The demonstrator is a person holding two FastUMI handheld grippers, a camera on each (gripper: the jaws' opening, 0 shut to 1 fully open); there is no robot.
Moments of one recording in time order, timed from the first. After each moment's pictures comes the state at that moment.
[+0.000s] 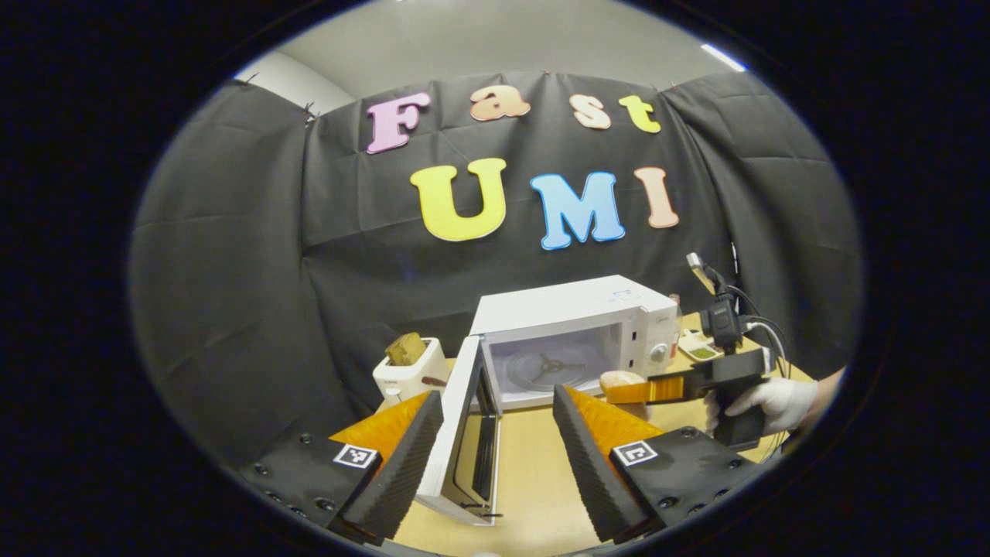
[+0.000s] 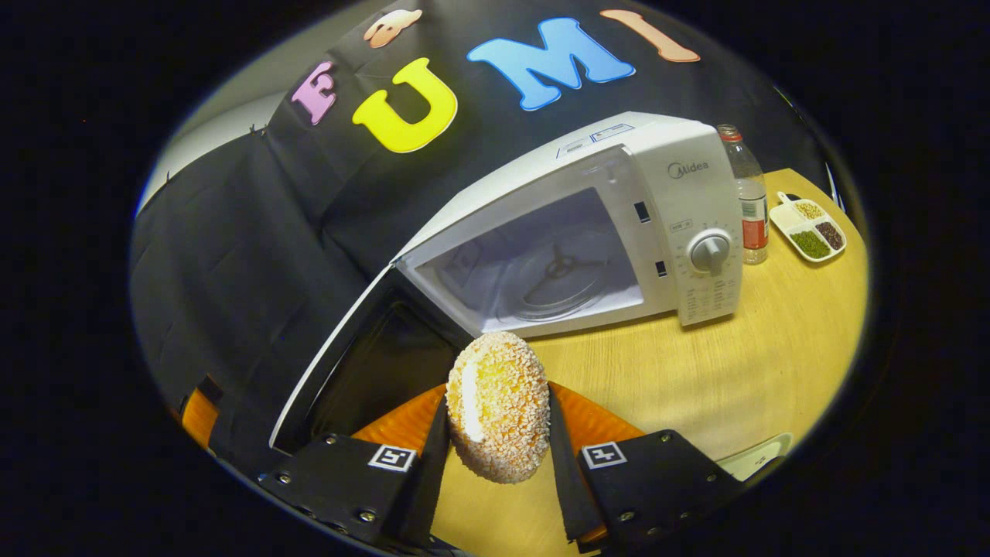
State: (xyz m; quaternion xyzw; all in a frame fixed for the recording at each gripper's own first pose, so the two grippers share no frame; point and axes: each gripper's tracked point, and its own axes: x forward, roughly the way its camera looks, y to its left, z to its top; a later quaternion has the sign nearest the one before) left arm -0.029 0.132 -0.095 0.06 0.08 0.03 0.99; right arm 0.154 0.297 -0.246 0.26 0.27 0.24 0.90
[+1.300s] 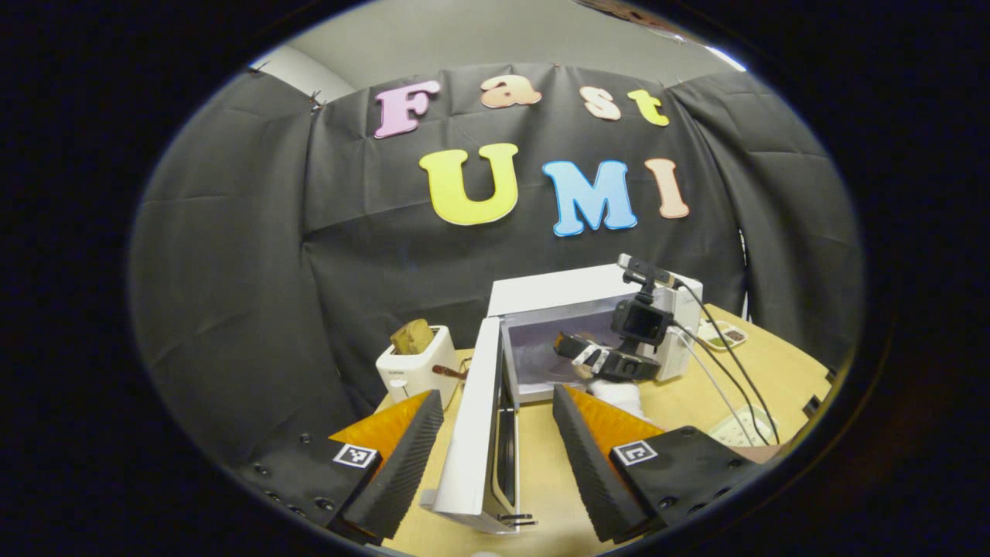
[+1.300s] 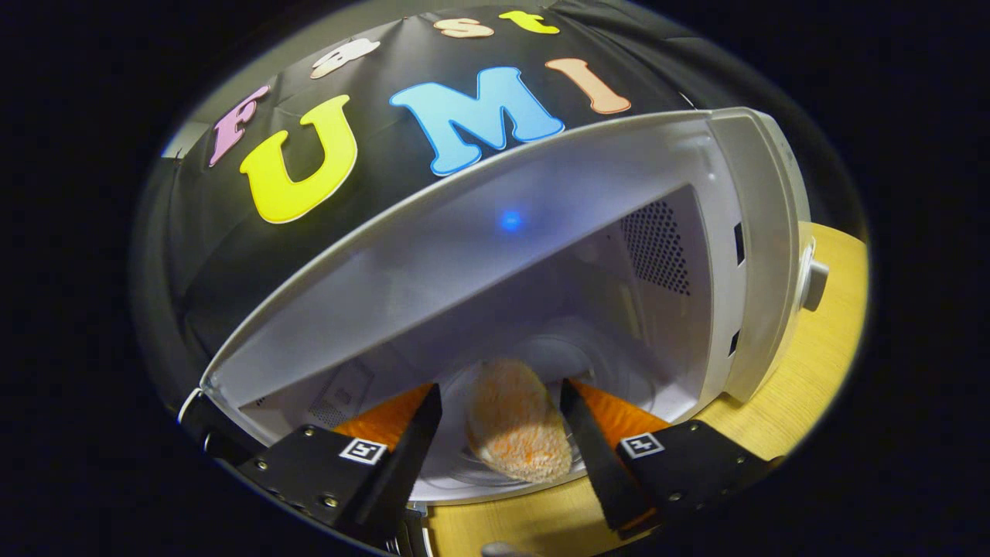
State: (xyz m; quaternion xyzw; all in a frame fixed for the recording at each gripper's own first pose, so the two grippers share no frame) left arm -0.005 0.167 -0.131 0.06 0.08 0.02 0.99; right arm 0.357 0.318 -0.266 0.25 0.08 -0.05 0.96
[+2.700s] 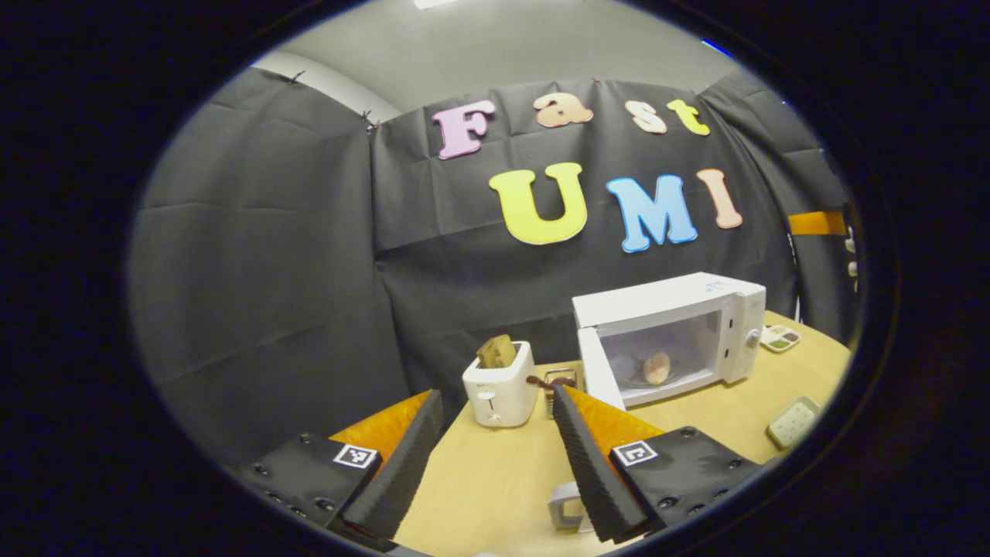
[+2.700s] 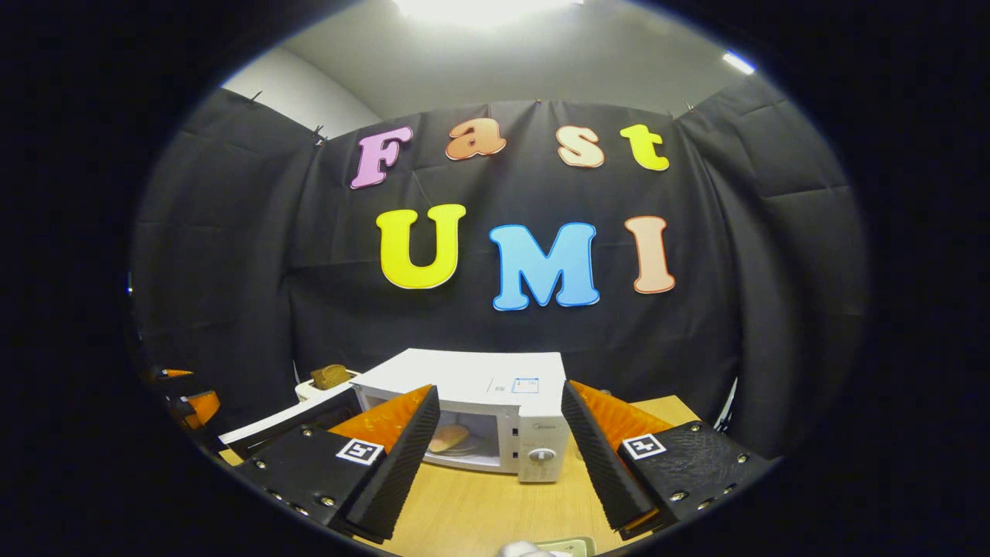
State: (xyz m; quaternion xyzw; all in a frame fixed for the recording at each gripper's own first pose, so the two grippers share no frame) left arm -0.041 0.289 -0.134 0.08 0.04 0.14 0.99; right arm 0.063 0.150 -0.051 0.02 -0.02 0.07 1.00
